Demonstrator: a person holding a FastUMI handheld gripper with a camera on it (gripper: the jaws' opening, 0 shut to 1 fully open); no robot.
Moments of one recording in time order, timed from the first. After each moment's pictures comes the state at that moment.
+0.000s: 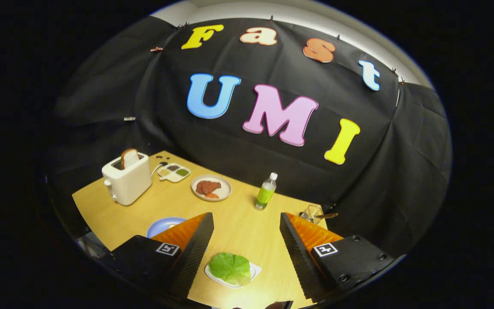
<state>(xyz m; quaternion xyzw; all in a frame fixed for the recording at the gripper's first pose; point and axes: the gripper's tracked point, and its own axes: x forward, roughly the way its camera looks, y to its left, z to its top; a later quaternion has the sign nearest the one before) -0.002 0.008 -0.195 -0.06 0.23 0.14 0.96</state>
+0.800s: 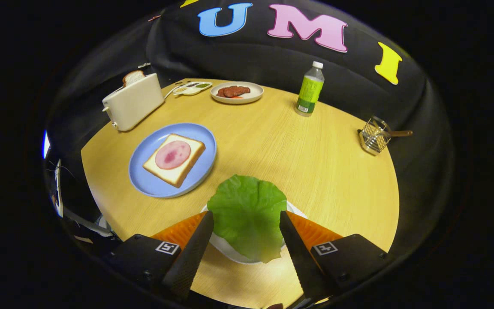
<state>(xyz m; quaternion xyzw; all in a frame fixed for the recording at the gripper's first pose) -0.034 0.019 -0.450 -0.02 0.44 0.26 0.86</state>
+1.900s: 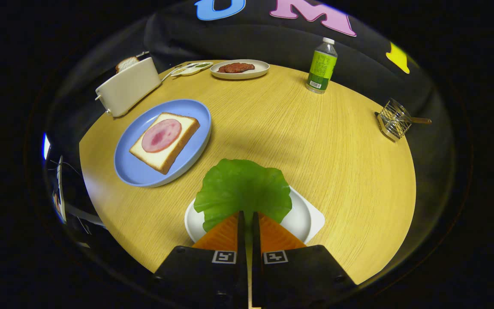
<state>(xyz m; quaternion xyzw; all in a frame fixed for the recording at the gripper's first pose) -0.029 0.022 -0.477 -0.02 0.48 0.27 0.83</state>
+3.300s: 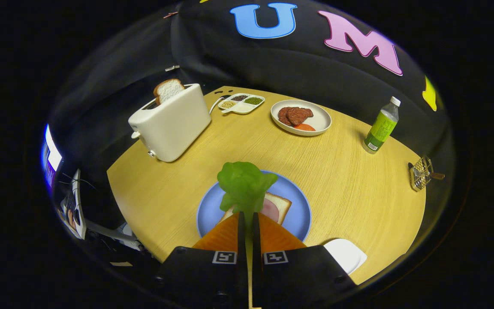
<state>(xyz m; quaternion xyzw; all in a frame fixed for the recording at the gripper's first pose) 0.002 0.205 -0.367 0.00 0.43 0.33 0.84</state>
